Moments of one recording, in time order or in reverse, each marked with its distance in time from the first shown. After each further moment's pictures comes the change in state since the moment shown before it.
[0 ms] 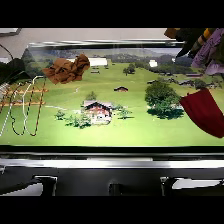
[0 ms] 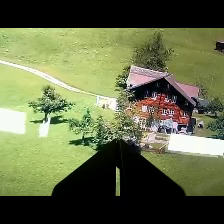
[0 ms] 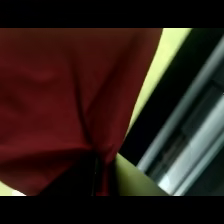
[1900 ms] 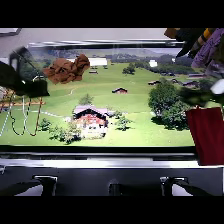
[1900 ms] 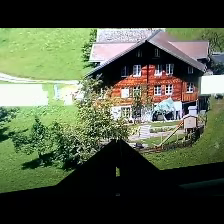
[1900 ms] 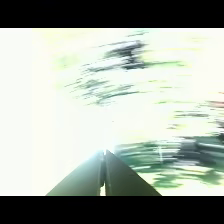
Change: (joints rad) left arm -0.157 0.078 -0.323 0.050 -0.080 0.149; right arm 0.642 0.364 -0.333 0.360 -0.426 -0.285
